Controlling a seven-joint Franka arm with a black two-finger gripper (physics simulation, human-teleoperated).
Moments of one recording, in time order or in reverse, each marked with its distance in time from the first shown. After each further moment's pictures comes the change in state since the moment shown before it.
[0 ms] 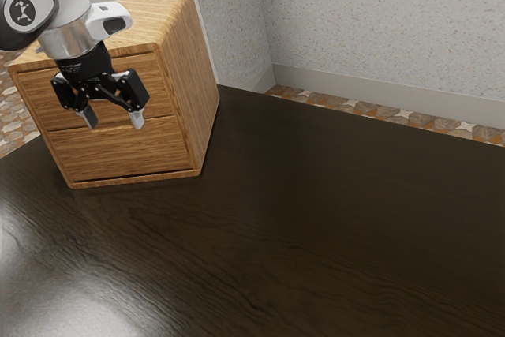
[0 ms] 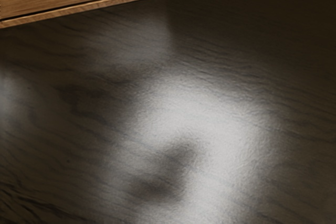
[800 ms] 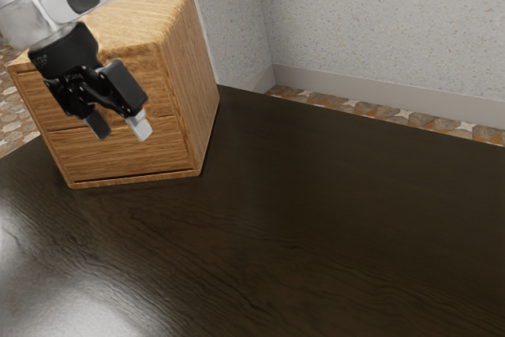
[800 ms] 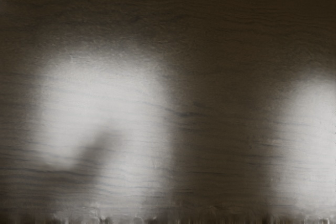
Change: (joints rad) arm -0.113 -0.211 -0.184 0.027 -0.077 -0.127 -0.054
